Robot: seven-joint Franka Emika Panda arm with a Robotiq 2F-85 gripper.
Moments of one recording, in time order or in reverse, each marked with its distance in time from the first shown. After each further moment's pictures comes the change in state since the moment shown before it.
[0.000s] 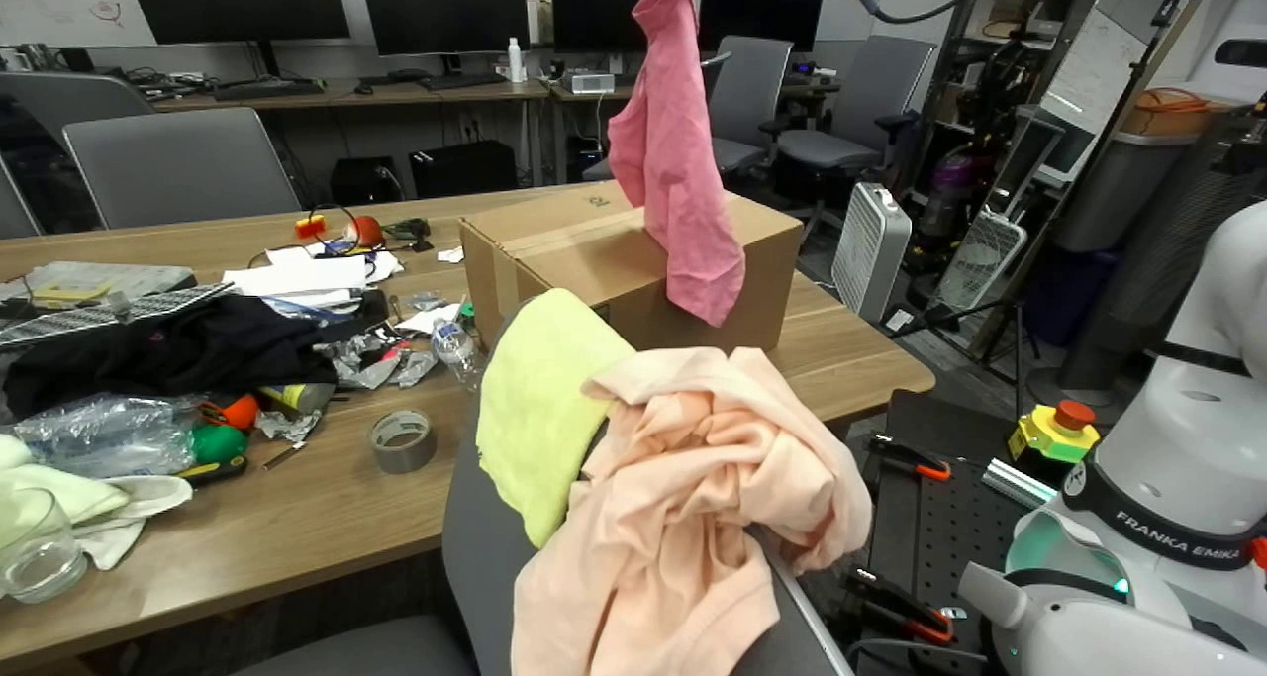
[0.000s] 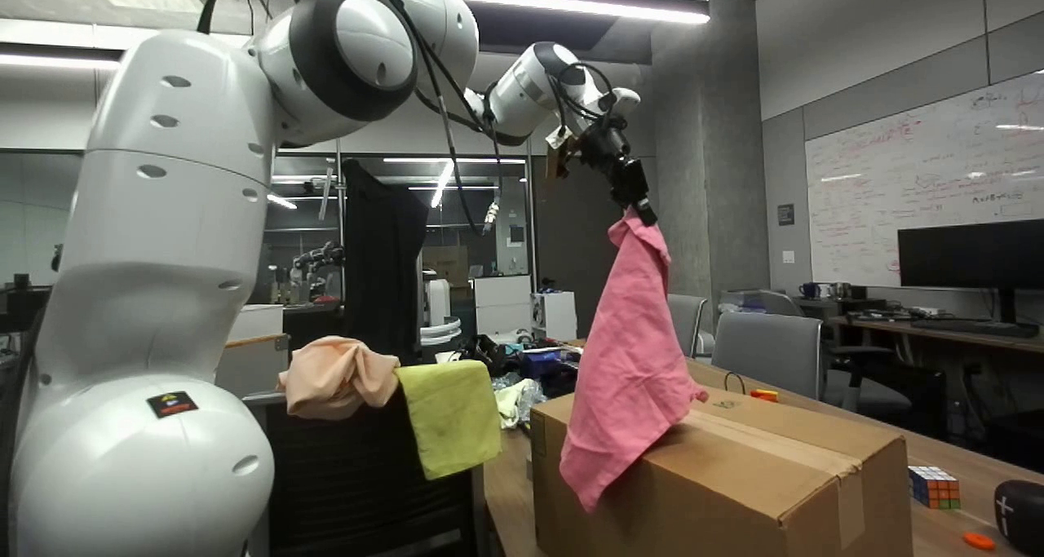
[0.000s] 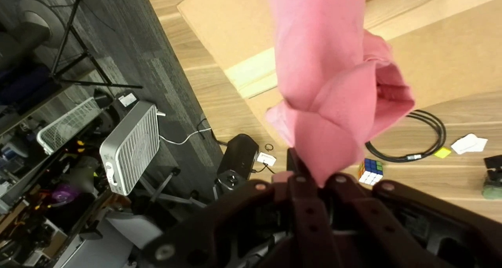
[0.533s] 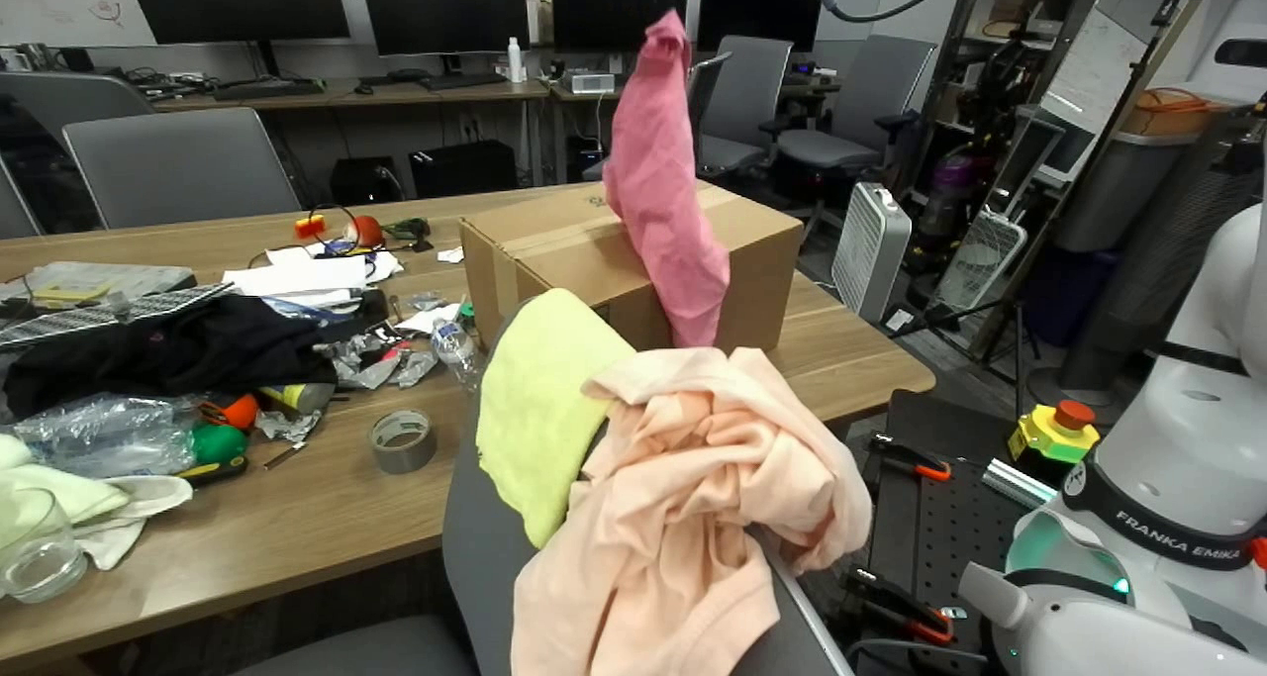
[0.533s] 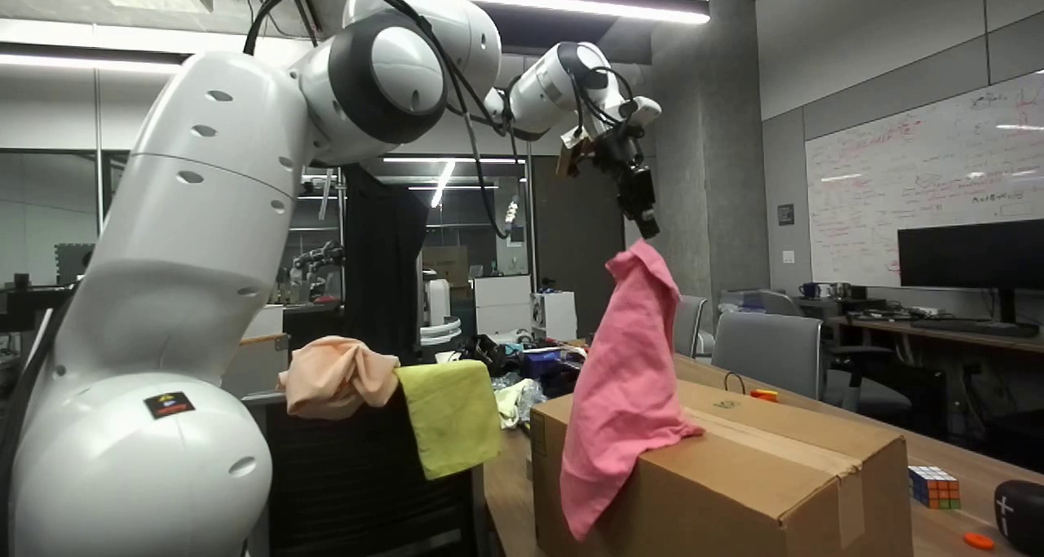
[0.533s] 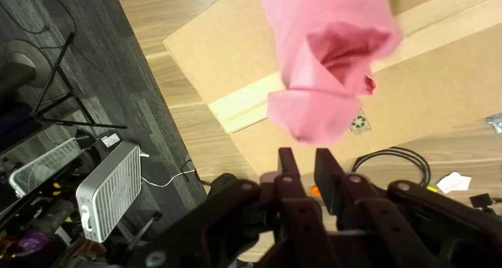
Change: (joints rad) arm -0.017 0.107 -0.041 0.151 0.152 -0.088 -0.083
